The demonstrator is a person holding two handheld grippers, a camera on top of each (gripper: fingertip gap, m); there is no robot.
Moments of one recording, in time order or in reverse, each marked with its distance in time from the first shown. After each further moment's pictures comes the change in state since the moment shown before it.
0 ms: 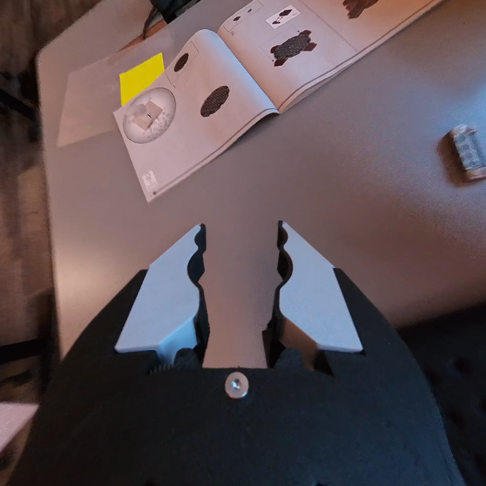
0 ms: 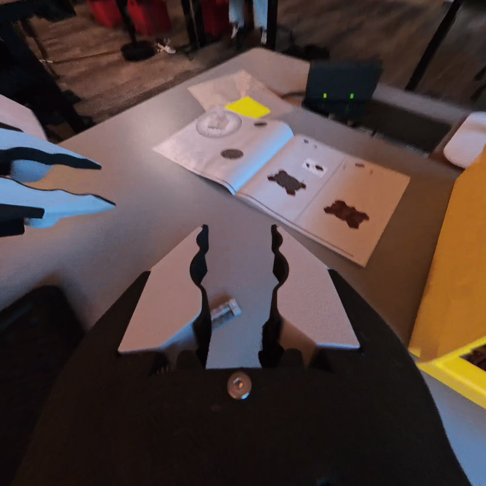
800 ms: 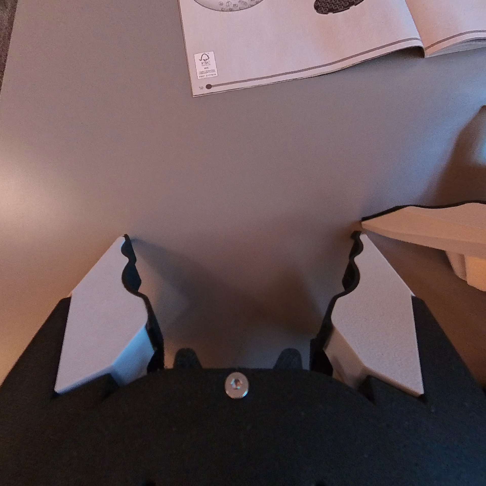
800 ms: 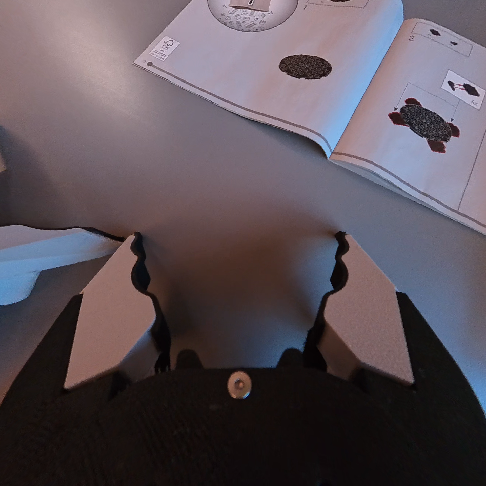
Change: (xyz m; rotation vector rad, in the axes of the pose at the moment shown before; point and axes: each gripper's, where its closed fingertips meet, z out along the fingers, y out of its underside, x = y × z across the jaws) left arm -0.051 0.082 0.038 -0.058 -0.040 -0.390; right arm -0.086 0.066 0.123 -0.287 0.142 0.030
